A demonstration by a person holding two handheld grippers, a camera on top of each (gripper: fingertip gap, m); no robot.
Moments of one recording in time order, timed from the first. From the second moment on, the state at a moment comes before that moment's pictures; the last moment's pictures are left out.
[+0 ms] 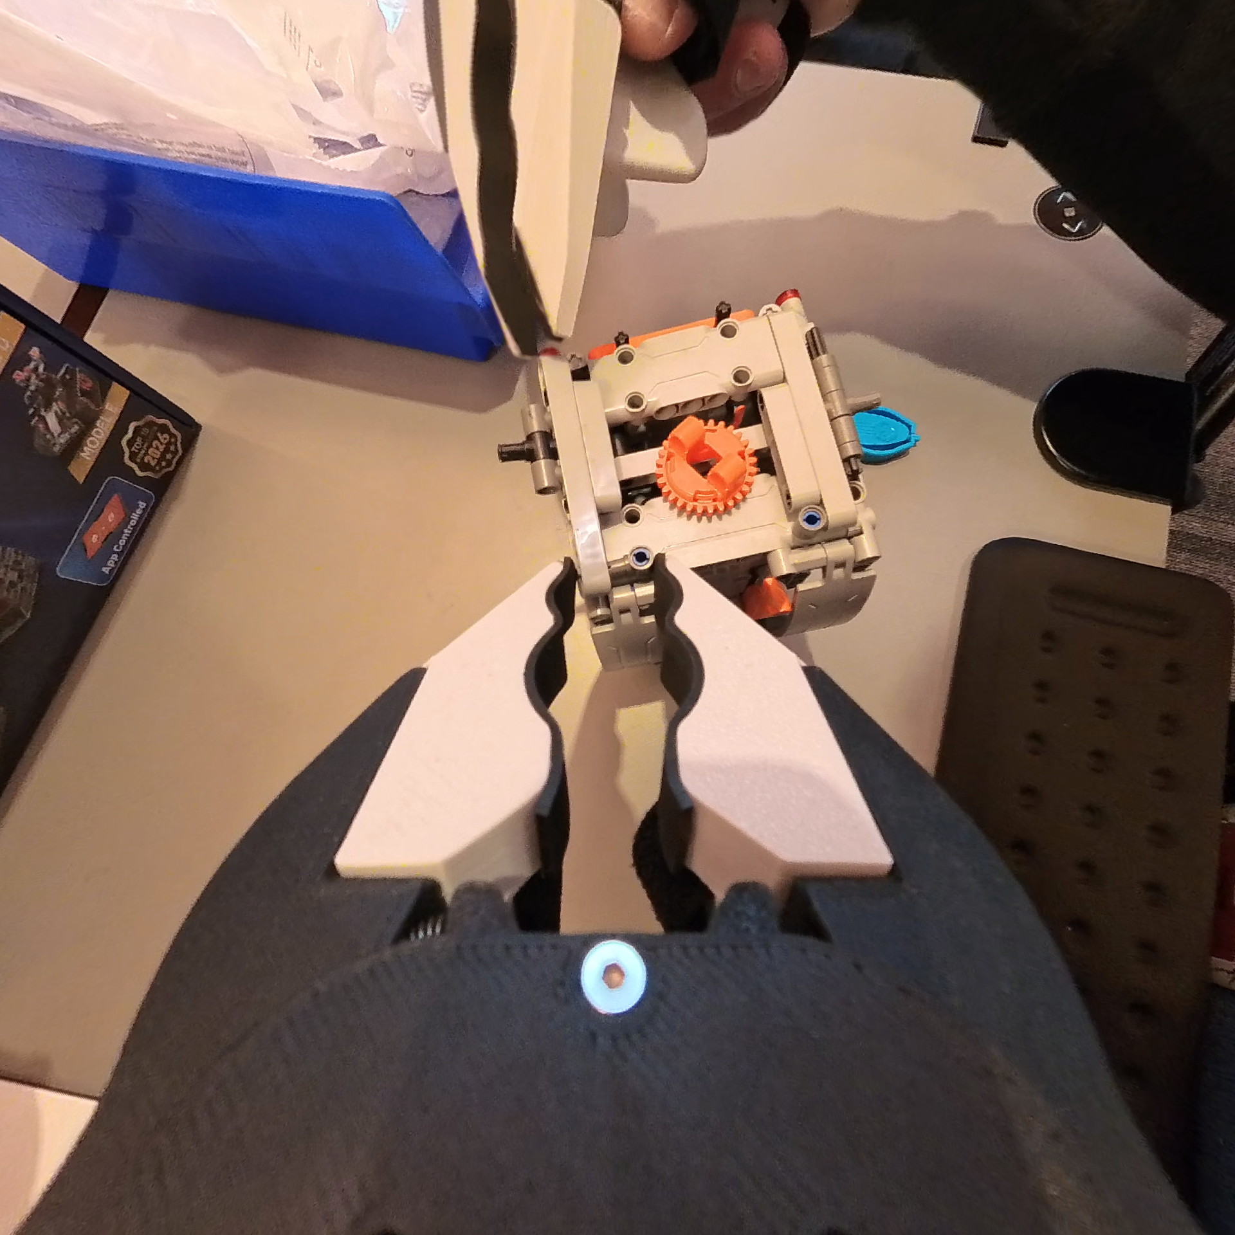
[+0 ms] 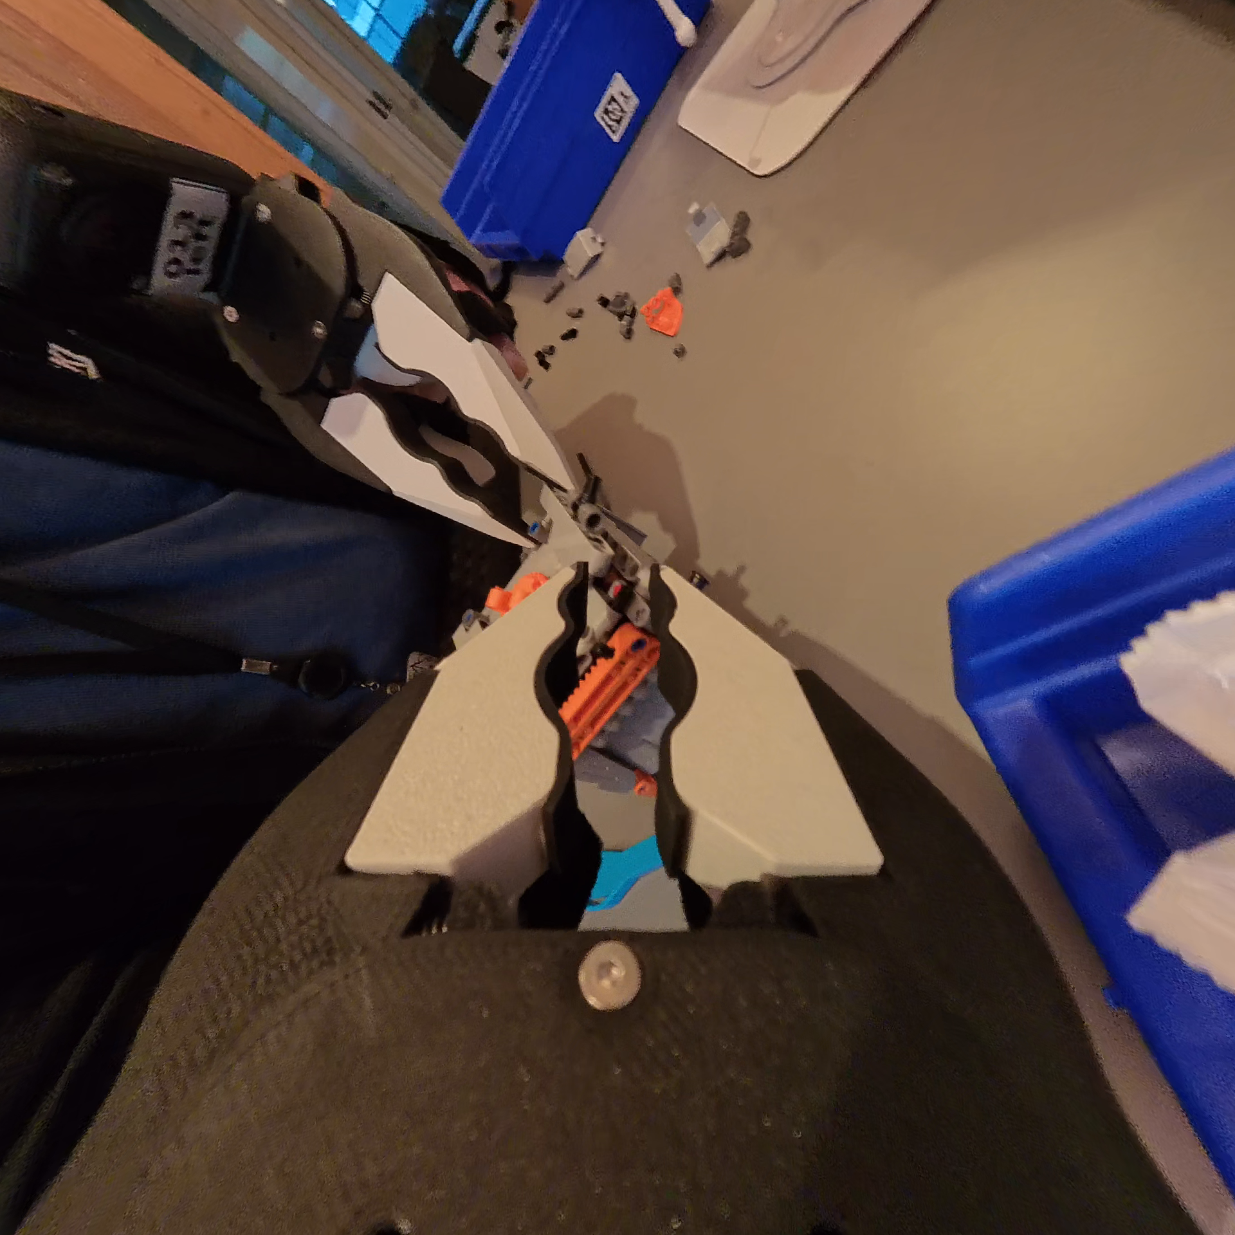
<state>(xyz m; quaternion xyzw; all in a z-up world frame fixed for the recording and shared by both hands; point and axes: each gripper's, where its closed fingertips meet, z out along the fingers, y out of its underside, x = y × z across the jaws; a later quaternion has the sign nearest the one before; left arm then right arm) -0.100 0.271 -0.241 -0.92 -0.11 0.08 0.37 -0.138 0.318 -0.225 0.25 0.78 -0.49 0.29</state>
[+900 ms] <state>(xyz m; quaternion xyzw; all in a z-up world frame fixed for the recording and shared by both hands) -0.099 0.271 -0.240 -0.92 -0.06 0.06 0.37 -0.120 0.311 -0.228 0.27 0.78 -0.50 0.28</state>
